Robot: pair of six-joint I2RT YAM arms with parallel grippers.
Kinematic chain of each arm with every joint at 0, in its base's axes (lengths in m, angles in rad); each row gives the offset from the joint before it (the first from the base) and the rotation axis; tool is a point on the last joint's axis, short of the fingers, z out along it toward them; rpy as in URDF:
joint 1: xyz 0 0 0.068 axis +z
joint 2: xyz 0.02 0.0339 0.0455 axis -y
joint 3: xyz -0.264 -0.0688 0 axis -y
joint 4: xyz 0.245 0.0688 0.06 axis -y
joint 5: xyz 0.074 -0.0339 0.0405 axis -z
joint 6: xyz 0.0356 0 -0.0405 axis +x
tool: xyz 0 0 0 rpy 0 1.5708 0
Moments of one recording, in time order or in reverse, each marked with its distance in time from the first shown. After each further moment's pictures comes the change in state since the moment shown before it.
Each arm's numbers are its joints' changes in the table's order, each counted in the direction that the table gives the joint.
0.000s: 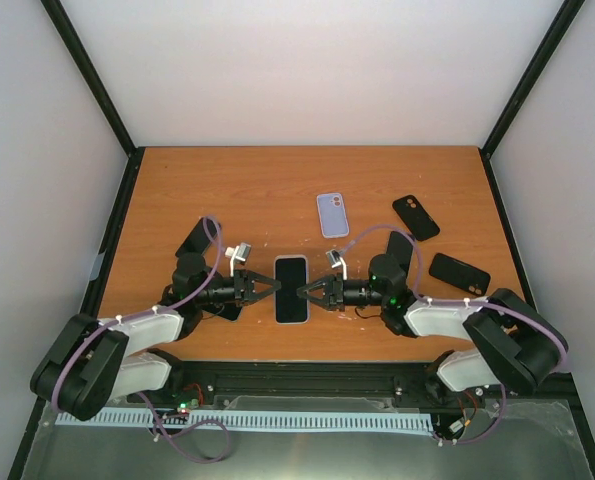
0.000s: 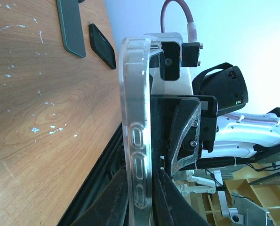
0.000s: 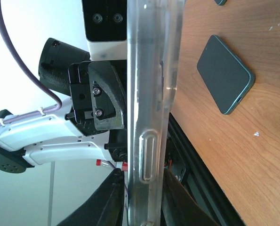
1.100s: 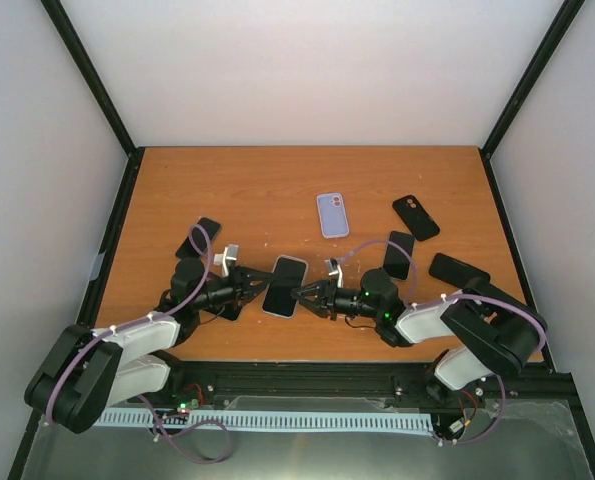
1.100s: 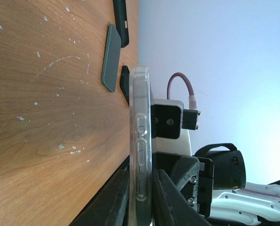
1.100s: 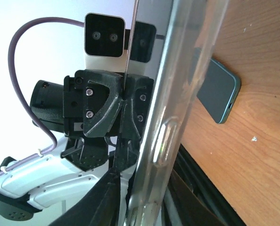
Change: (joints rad) left arm 0.000 0.069 -0.039 -0.089 -0.237 -0.186; right arm 0.113 -0.126 -0.061 0.229 0.238 0.192
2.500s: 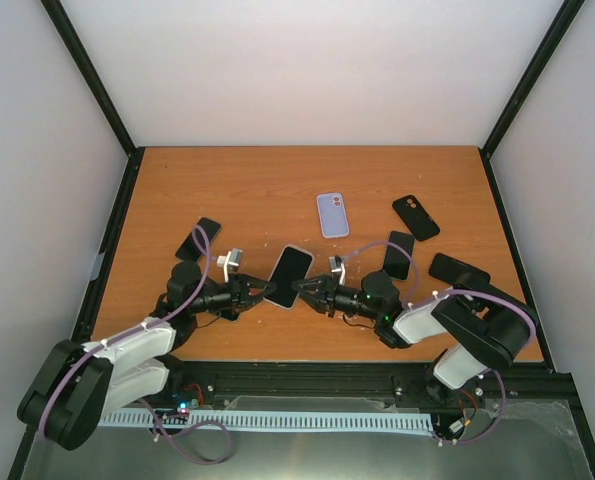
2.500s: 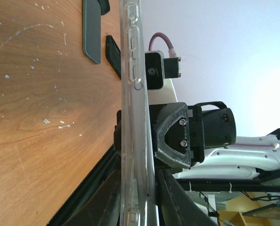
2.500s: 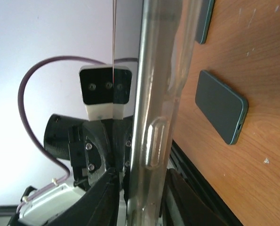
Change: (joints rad) left arm 0.001 0.085 -0.018 -0.039 0.123 0.083; right arm 0.006 -0.045 -0.004 0.101 0.124 0.098
